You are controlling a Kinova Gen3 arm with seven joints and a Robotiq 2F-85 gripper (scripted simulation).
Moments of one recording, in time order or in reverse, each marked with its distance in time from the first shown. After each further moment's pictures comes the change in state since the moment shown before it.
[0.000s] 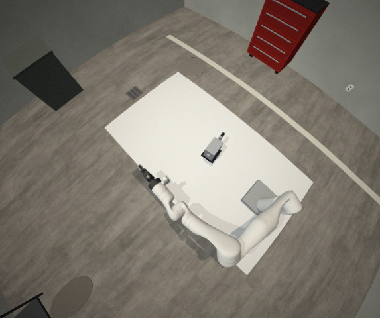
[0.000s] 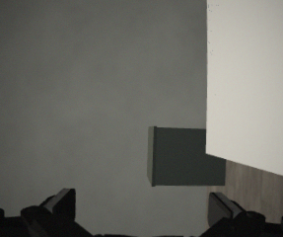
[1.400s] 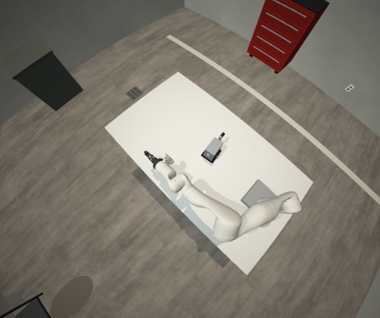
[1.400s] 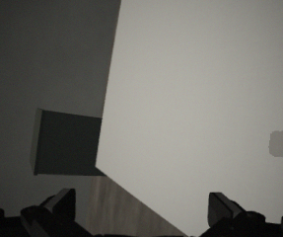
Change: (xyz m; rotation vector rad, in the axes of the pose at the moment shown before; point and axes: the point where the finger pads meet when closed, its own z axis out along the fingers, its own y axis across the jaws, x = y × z) arm 0.081 0.073 0.062 -0.450 -0.075 -0.123
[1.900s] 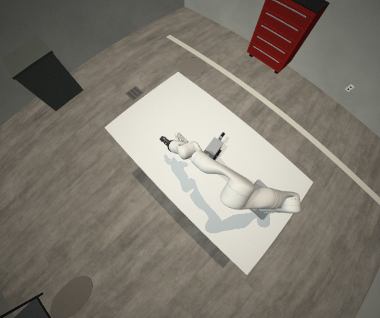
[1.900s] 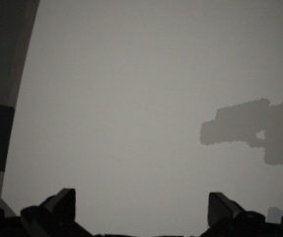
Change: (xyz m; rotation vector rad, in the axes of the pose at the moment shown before) arm 0.130 0.040 0.003 -0.374 -0.074 -0.054
